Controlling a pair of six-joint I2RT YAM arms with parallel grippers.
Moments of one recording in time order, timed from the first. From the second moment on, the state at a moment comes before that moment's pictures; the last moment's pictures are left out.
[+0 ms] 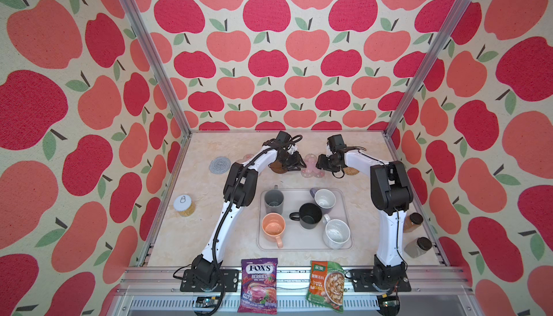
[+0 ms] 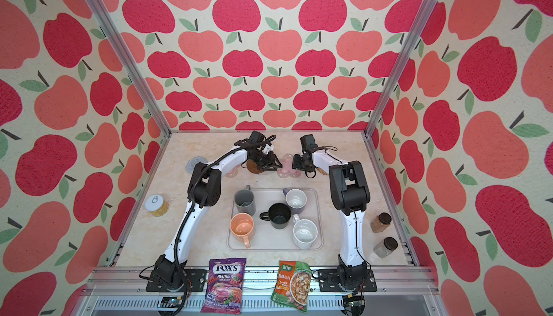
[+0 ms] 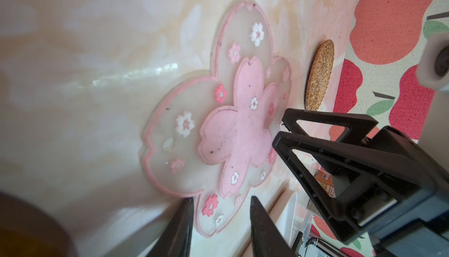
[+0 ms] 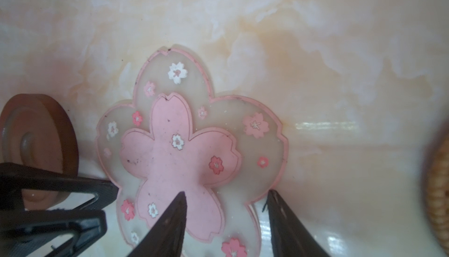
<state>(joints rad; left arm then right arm) -0.49 2.62 2.27 -0.70 0.69 -0.59 0.34 2.14 1.54 -0.48 -0.14 0.38</state>
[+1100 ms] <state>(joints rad) -0.47 2.65 2.29 -0.64 0.72 -0.68 0.30 2.22 1.67 -0.51 -0.17 0.38</state>
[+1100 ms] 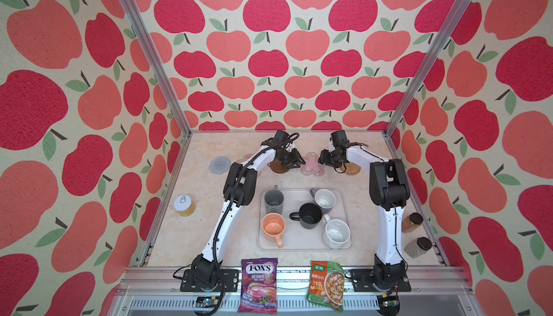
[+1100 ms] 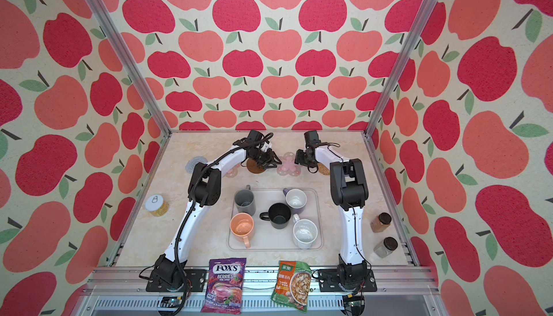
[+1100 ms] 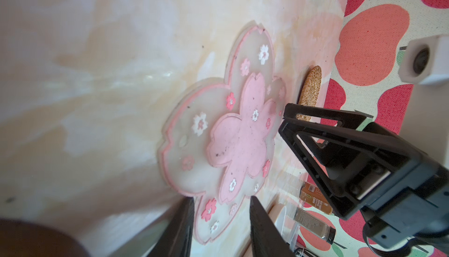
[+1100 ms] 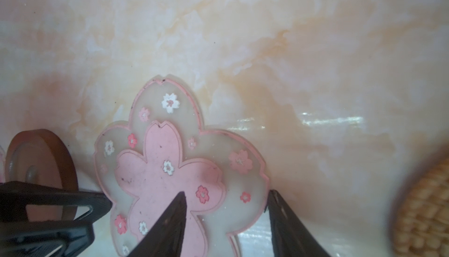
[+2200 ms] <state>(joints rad) -0.47 2.45 2.22 -0.82 0.54 -0.50 0.26 2.13 1.64 -0.60 -0.10 0.32</state>
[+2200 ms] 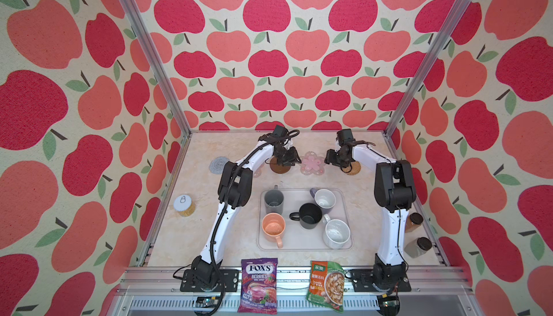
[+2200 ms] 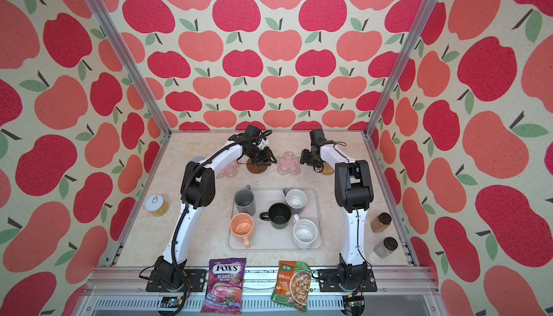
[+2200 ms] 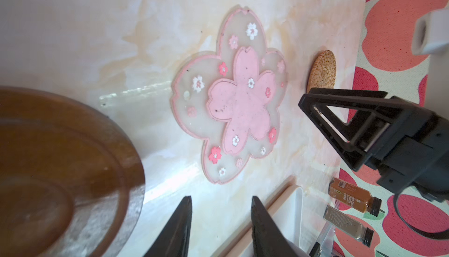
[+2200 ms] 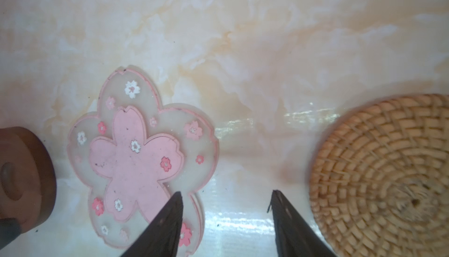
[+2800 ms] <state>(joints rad) -0.26 1.83 1.52 -0.81 0.36 -0.35 0.16 1.84 1.39 -0.58 0.03 0.23</state>
